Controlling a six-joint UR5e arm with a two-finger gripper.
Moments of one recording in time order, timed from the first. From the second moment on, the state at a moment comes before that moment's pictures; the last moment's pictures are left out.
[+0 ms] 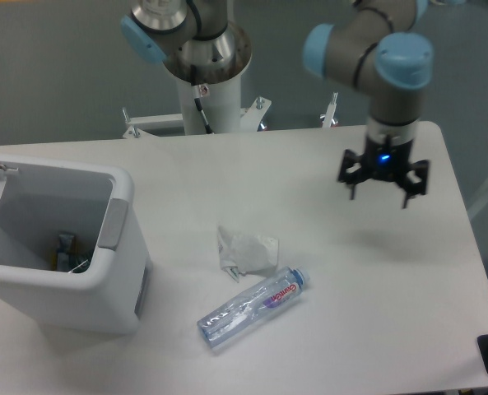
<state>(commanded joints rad) 2.69 -1.84 -1.85 -0.82 1.46 1.09</state>
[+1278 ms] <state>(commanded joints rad) 2.43 -1.97 -1.86 -0.83 1.47 0.59</state>
